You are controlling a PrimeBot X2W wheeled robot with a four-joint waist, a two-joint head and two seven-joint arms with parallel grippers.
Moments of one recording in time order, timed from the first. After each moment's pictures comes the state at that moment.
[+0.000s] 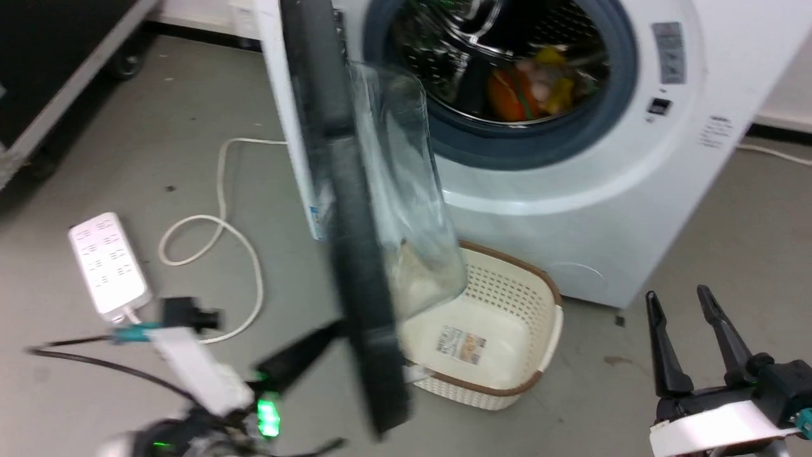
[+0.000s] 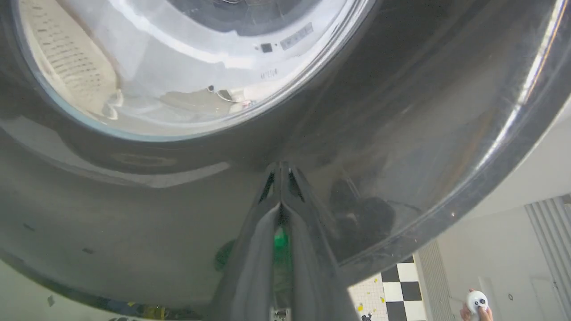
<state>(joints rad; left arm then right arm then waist) -0.14 0.06 0.16 -0.02 -1.49 -0.01 0.97 -0.01 -0.07 -0.05 0.04 0.12 0.13 -0.26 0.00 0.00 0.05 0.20</state>
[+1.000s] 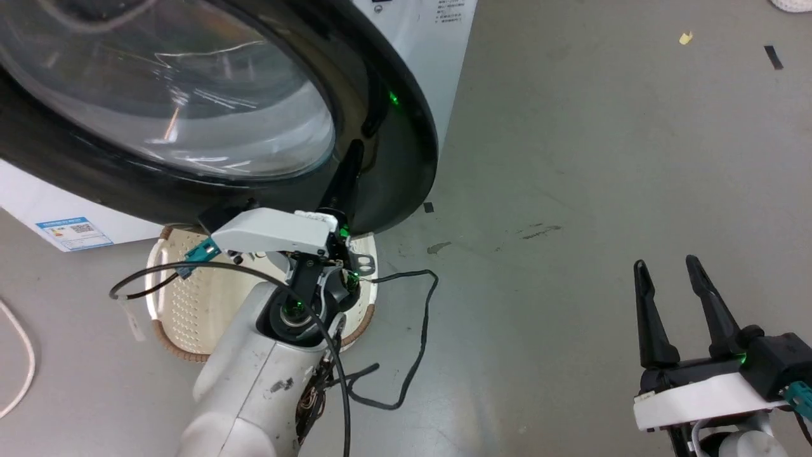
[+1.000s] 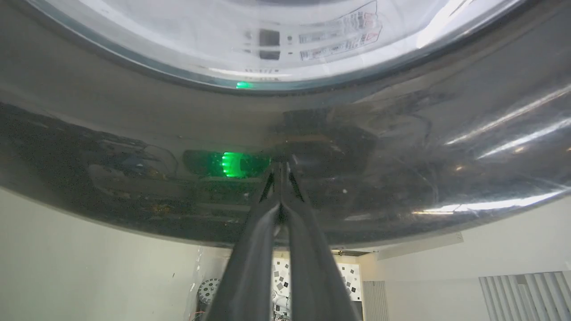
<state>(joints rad) -0.64 0.05 -0.36 0.48 -1.78 -0.12 -0.12 -0.08 -0.06 -0.01 0.05 0.16 0.13 -0.26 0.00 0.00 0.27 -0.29</state>
